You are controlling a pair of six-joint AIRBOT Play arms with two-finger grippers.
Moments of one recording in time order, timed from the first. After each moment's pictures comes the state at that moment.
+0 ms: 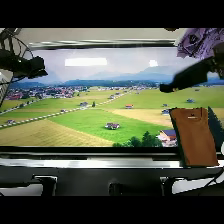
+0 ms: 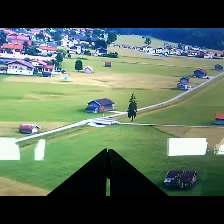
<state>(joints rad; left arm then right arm) 0.00 -1.52 1.94 1.30 -1.48 -1.70 -0.45 -1.69 2.05 -1.03 1.31 2.02</state>
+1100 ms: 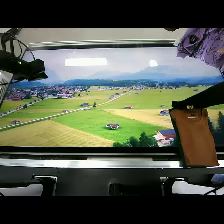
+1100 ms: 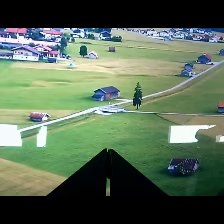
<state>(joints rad) 0.00 -1.52 1.94 1.30 -1.53 -1.70 -0.49 -1.52 2.06 -1.38 1.69 2.15</state>
